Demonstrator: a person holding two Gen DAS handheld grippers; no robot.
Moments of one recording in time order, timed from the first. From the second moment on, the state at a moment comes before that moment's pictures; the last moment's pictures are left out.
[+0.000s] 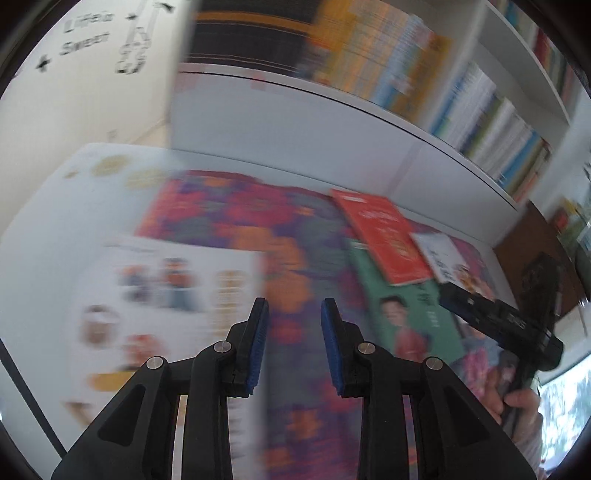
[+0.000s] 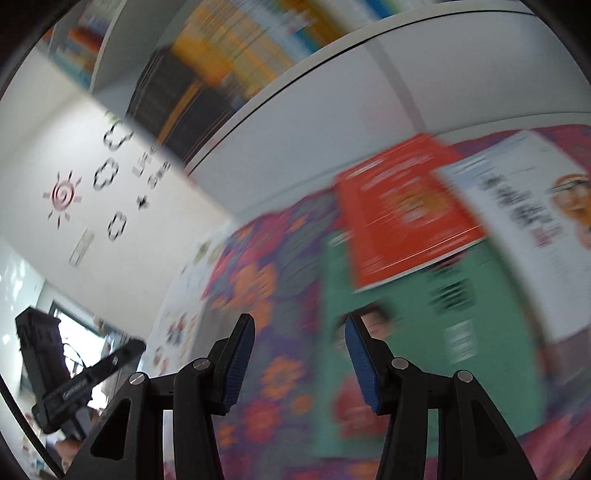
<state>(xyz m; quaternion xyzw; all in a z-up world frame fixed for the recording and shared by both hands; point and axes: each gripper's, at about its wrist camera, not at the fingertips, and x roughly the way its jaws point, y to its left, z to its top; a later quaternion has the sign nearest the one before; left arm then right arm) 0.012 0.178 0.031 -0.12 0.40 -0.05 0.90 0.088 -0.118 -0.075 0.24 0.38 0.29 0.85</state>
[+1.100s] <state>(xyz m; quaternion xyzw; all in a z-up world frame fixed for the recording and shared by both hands) 0.091 -0.068 -0.067 -0.14 0.39 -0.17 0.89 0.125 -0.353 -0.120 0.35 0.32 0.07 0.88</state>
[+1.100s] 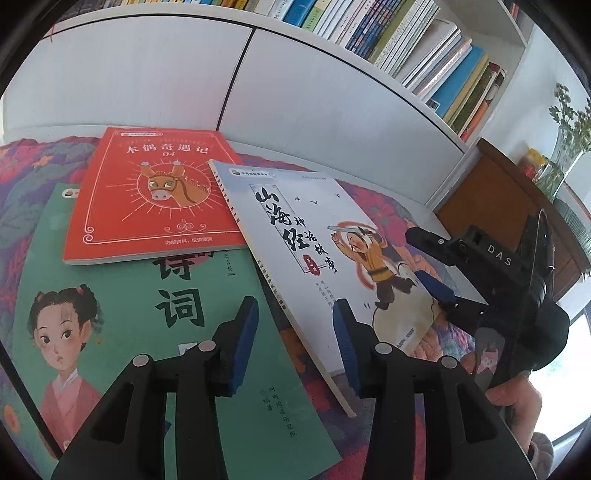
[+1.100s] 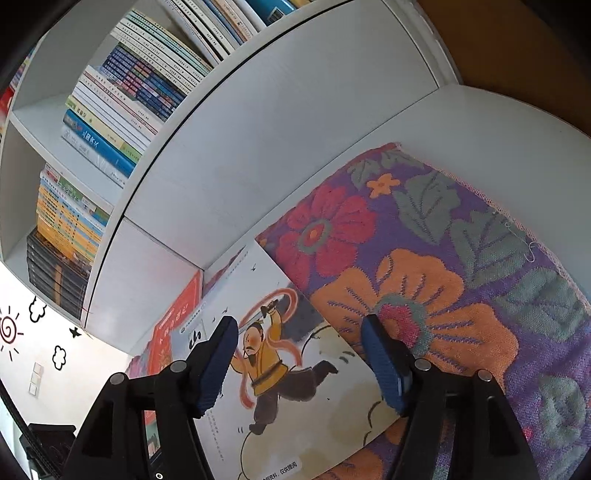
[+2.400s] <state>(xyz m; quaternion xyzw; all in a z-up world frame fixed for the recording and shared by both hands) 0.090 -0.067 -0.068 -0.14 0.39 -0.17 0.89 0.130 -0.338 -0.120 0.31 0.33 0.06 0.89</state>
